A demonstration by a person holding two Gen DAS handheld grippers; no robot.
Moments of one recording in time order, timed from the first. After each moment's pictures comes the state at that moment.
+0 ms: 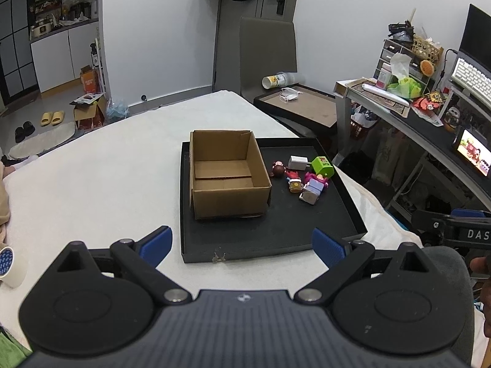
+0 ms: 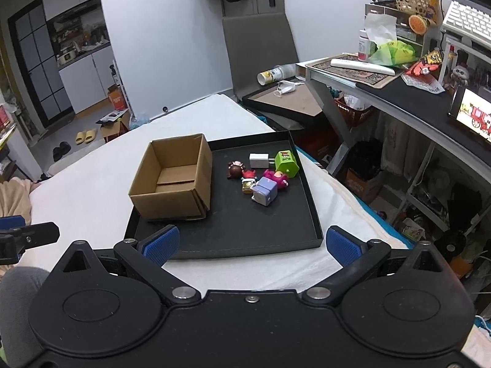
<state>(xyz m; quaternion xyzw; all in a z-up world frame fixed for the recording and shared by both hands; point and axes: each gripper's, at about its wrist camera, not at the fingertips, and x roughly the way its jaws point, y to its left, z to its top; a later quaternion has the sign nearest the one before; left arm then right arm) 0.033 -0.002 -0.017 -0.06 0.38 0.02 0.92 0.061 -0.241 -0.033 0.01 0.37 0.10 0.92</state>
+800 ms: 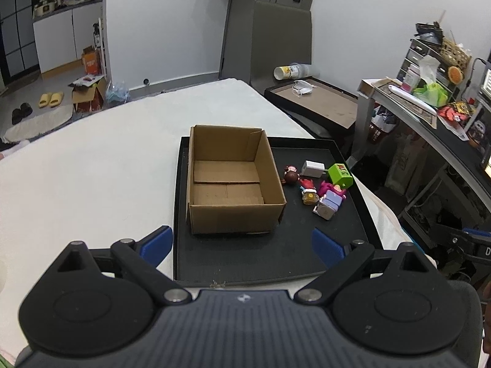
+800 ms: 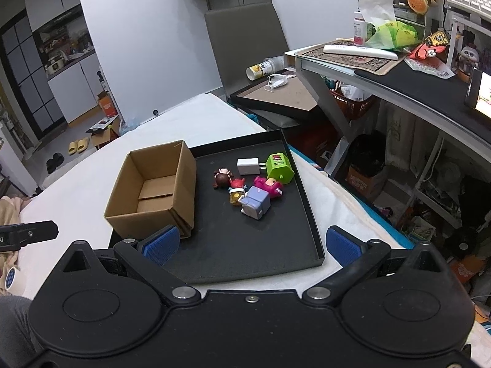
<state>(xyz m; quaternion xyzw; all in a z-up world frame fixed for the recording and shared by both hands) 0.110 0.018 -0.050 -0.09 0.40 0.03 0.91 0.125 -0.255 -0.063 0.04 0.38 0.10 0.92</state>
